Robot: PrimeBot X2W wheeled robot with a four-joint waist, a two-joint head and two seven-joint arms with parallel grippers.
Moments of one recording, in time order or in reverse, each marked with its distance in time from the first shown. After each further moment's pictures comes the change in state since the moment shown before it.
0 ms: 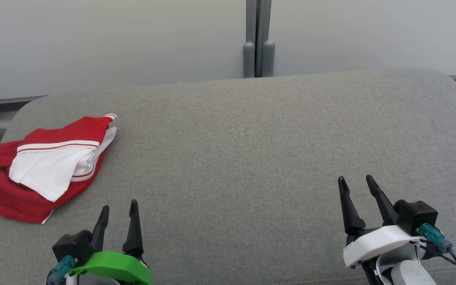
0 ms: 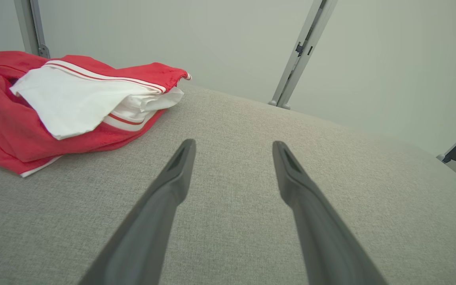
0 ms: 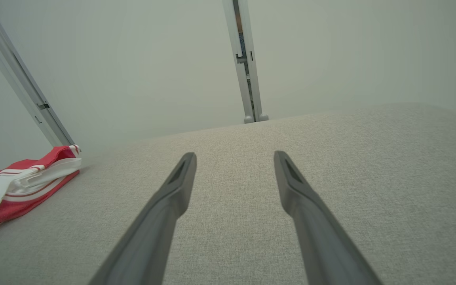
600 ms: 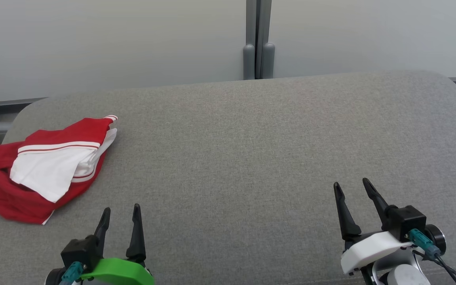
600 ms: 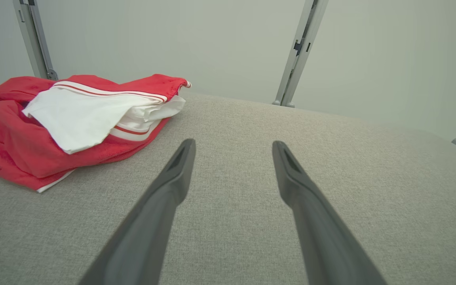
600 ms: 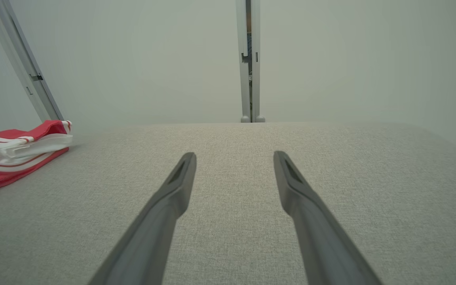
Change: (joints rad) left arm 0.018 0.001 -0.012 0.006 0.106 0.013 -0.049; right arm 0.015 0.012 -0.011 0.006 -0.161 0.000 -0.015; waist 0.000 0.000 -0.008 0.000
